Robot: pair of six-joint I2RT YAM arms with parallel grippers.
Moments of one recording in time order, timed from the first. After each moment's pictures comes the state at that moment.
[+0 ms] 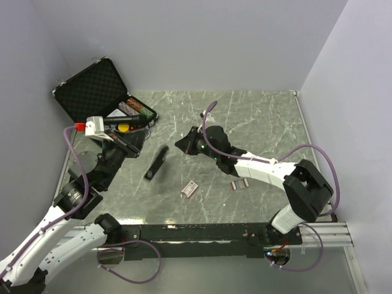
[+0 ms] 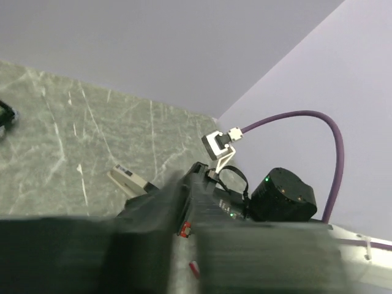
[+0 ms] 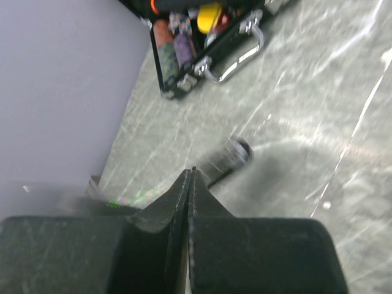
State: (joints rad) left arm -0.69 0.60 0.84 -0.13 -0.30 -0.65; right arm 0.80 1.54 0.91 0.35 -0.07 0.80
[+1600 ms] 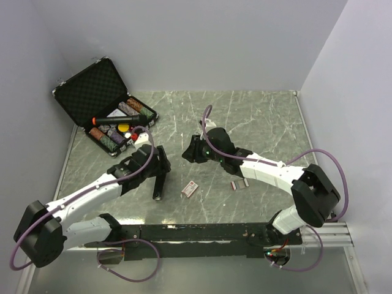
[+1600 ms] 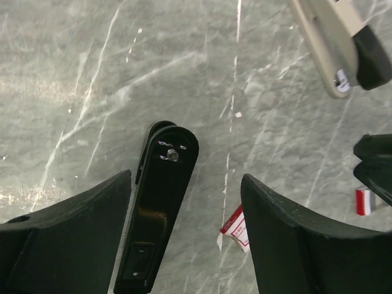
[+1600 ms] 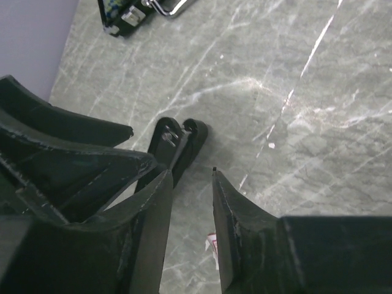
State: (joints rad) left arm -0.69 1.08 0.66 -0.30 -0.32 -0.79; right arm 0.77 1.47 0.90 0.10 -0.13 0.62
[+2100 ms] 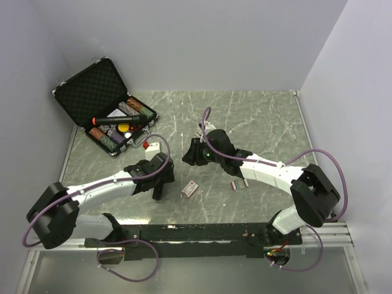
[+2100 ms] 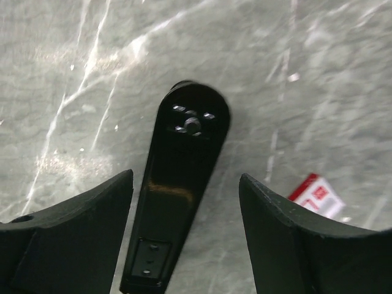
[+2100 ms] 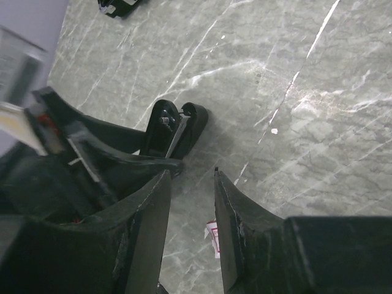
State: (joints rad) left arm -0.81 1.25 0.66 -0.35 -0.43 -0.86; right arm 0.77 1.47 0.87 0.09 -0.17 0.62
